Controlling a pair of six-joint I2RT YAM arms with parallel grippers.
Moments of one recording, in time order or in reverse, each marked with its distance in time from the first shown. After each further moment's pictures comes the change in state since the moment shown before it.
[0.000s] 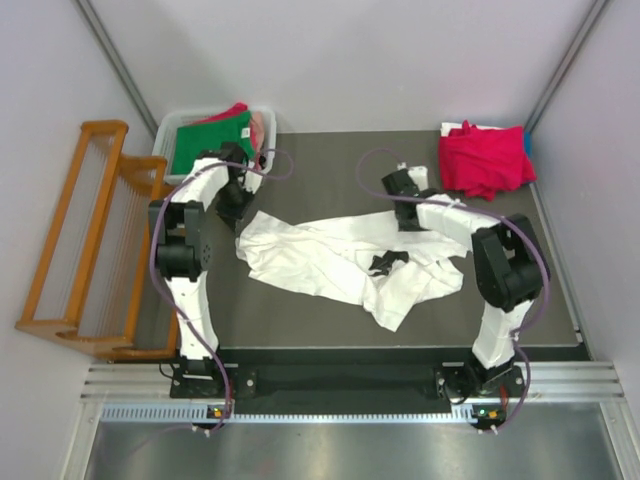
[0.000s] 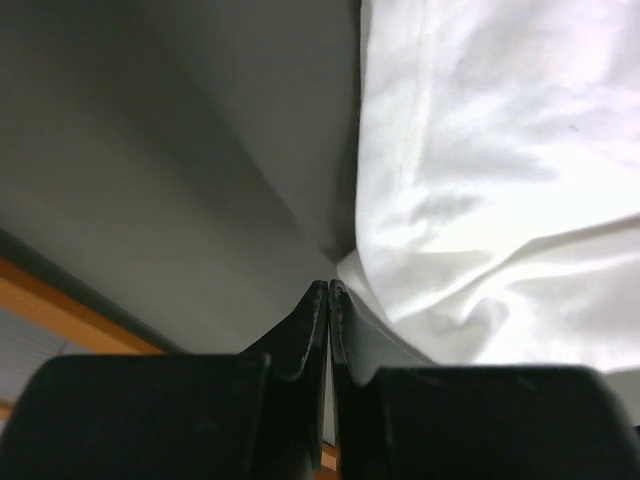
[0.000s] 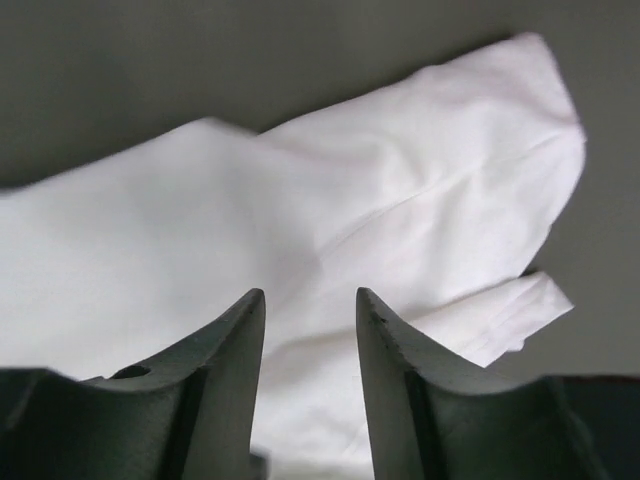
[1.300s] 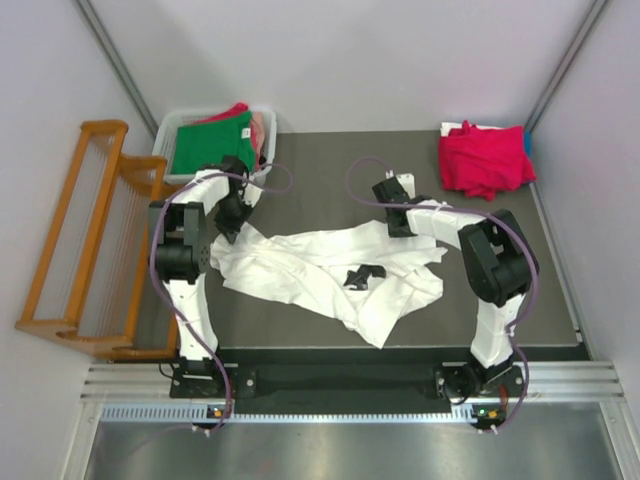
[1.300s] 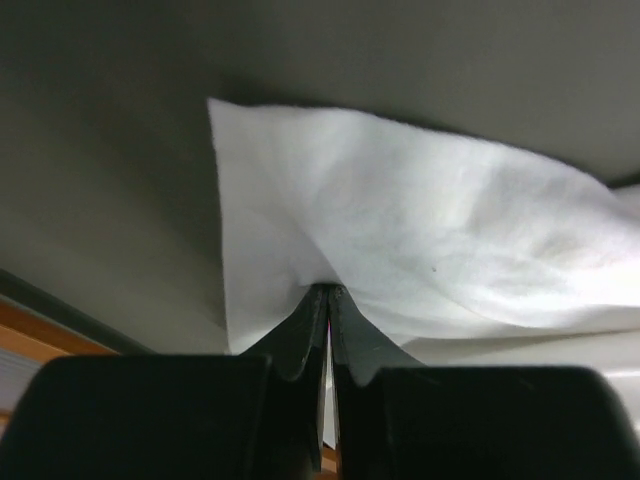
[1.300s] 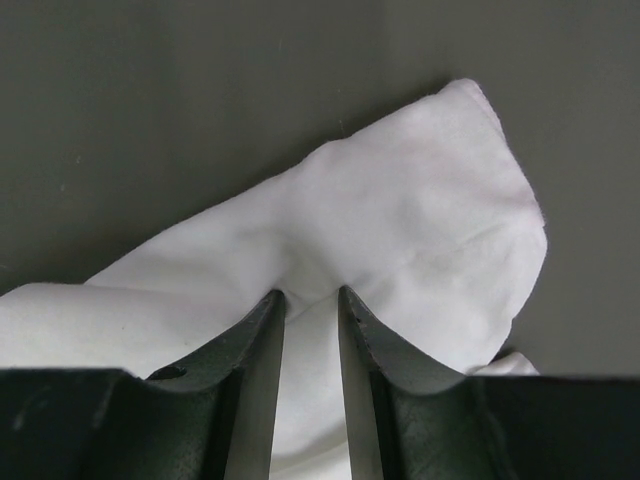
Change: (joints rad) left arm 0.006 -0.067 -0.200 0.124 -0.039 0.039; right arm 0.081 0.046 -0.032 0.097 -0.068 -0.007
